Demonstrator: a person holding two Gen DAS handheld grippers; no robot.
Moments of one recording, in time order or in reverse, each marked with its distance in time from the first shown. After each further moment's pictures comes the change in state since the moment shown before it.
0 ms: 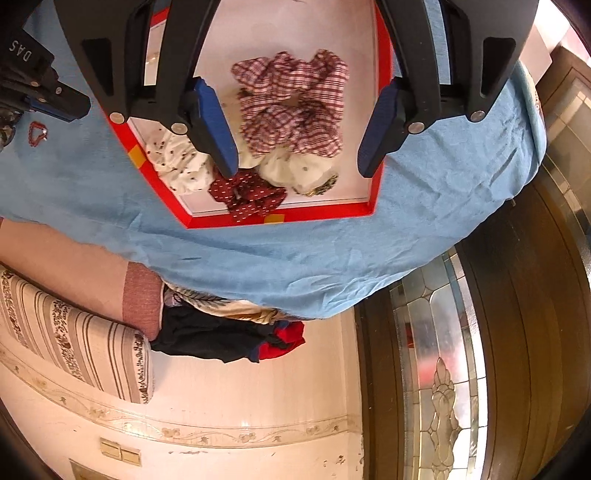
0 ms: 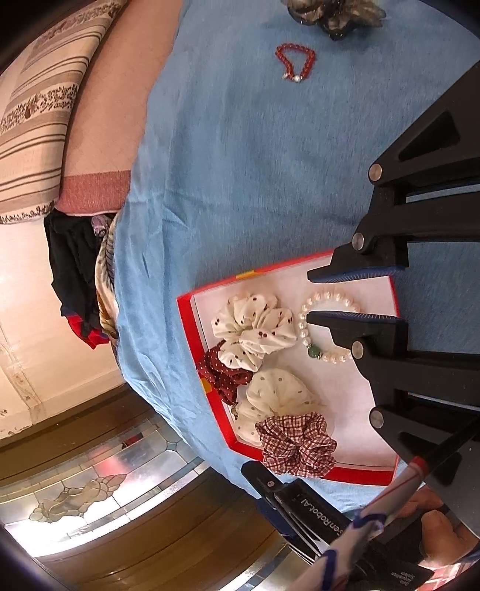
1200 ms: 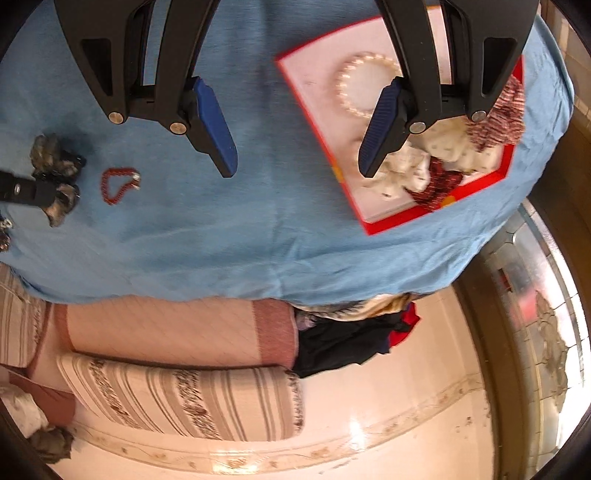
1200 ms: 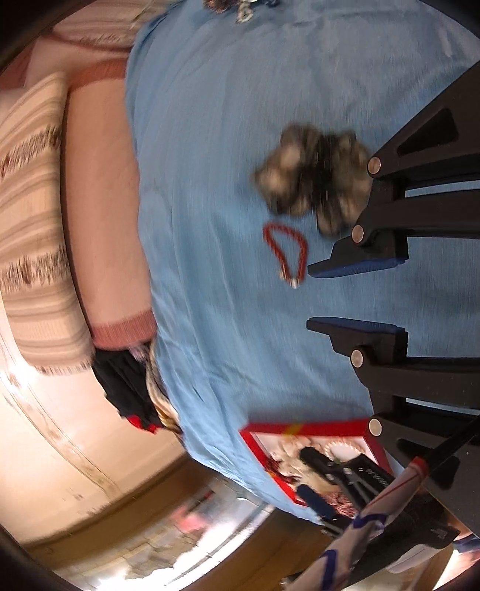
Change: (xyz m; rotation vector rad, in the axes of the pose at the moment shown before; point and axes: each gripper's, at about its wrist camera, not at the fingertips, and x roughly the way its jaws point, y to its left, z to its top) left arm -0.017 -0.203 -0.036 0.312 0.015 -0.194; right arm -0.103 -0.205 -0.021 0.268 -0.106 -0.099
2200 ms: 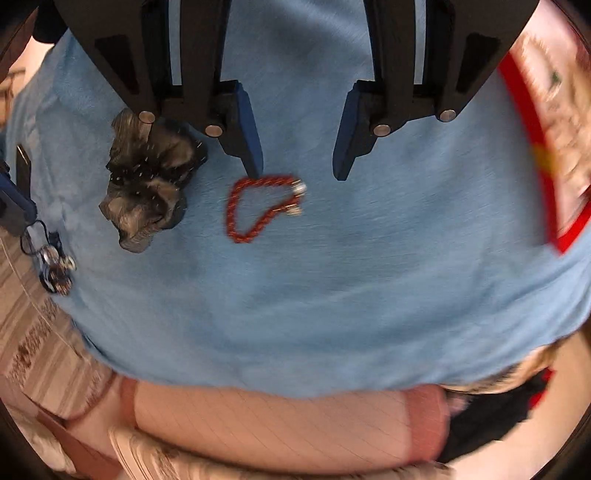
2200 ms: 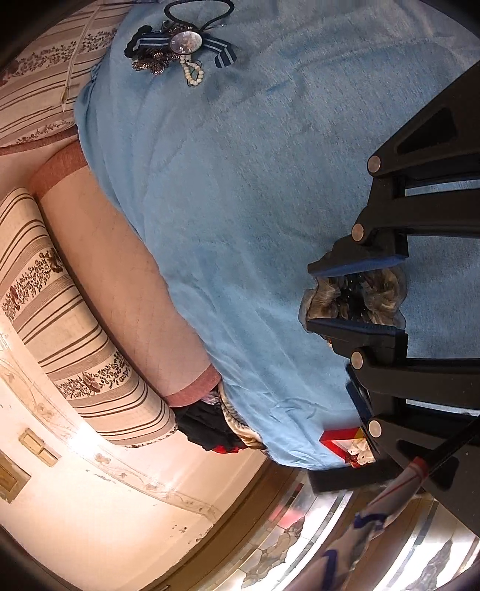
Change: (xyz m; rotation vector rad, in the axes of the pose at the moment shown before) left arm 0.099 -0.132 0.038 0.088 0.433 -0.409; right arm -0.051 -0.121 0.014 0.305 -0.103 0.064
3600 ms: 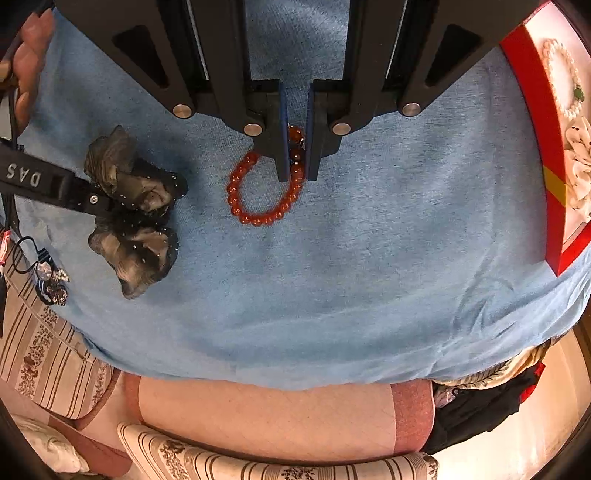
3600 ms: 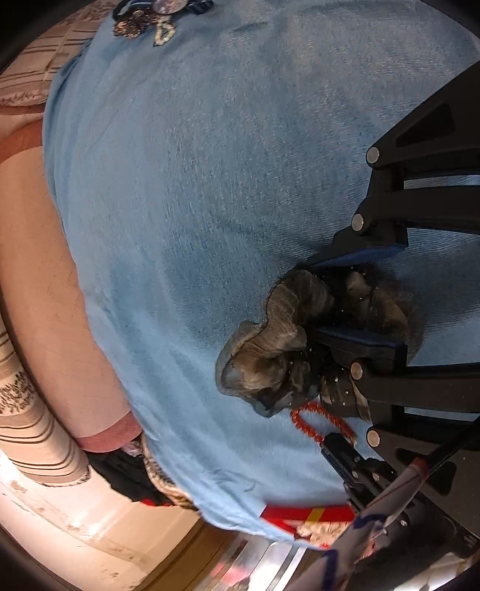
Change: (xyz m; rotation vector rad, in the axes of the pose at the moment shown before) left arm 0.002 0.012 -0.053 0.012 -0.132 0.038; right arm 0.113 0.008 -0.032 -0.140 0.218 -0.228
